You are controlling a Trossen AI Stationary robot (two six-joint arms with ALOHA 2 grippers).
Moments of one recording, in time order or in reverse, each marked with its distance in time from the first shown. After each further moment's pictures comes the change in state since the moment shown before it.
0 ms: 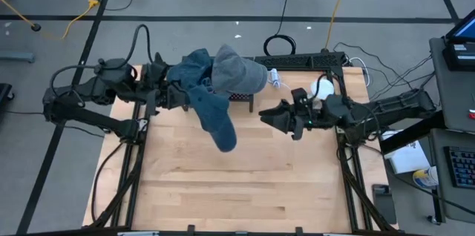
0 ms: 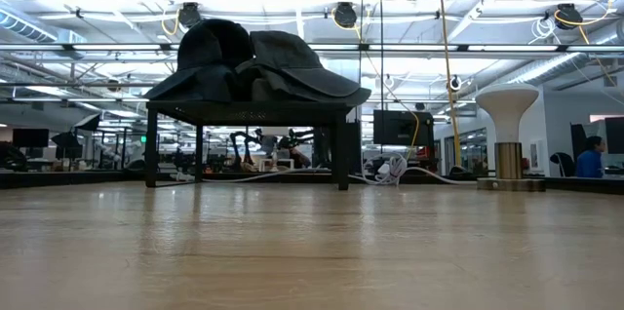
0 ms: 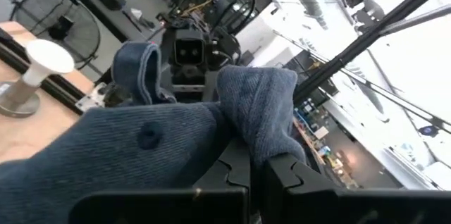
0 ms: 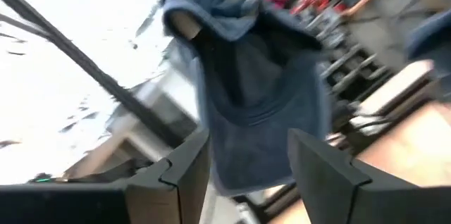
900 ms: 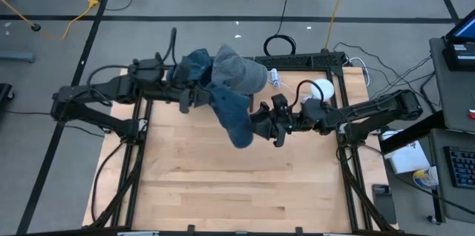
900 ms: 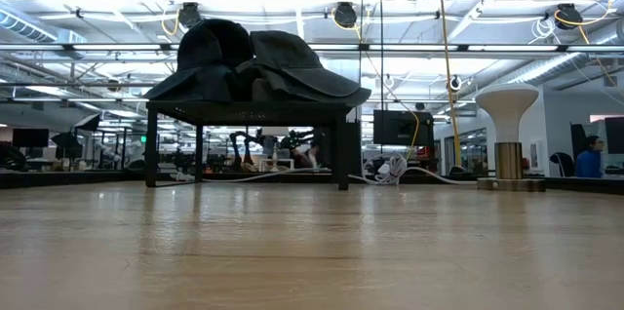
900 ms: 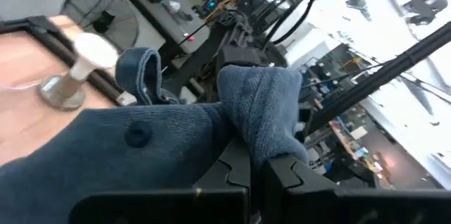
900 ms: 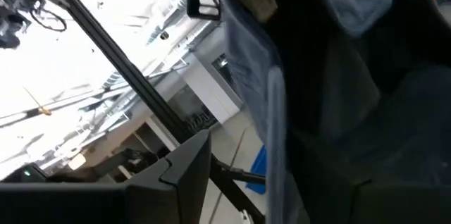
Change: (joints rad) left arm 0.069 0.149 0.000 0.030 0.006 0.028; right arm -0.056 0.229 0.000 0.336 -0.166 -0.074
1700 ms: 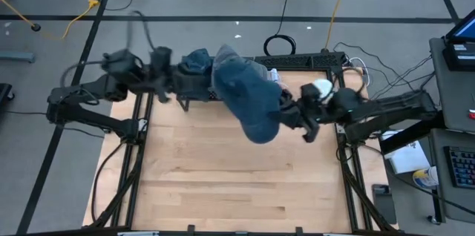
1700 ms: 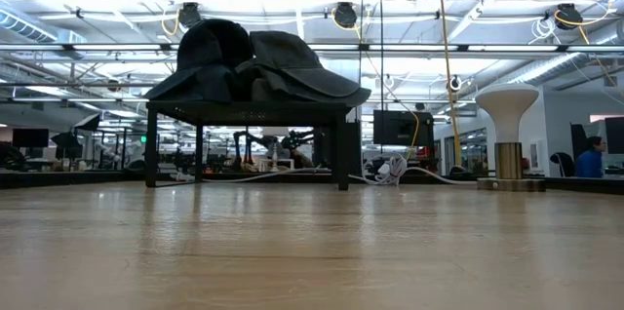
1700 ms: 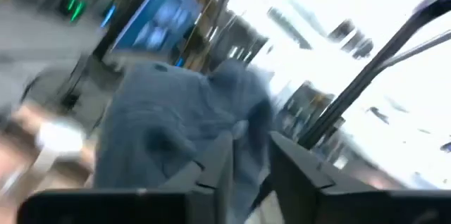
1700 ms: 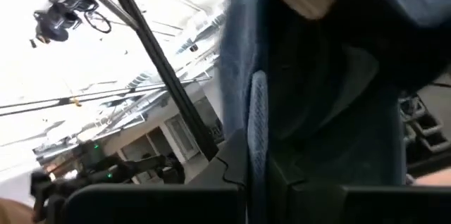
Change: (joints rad) left arm 0.028 -0.064 0.001 0.181 -0.013 0.093; right arm -0.002 -0.221 0.001 -0.098 -0.051 -0.141
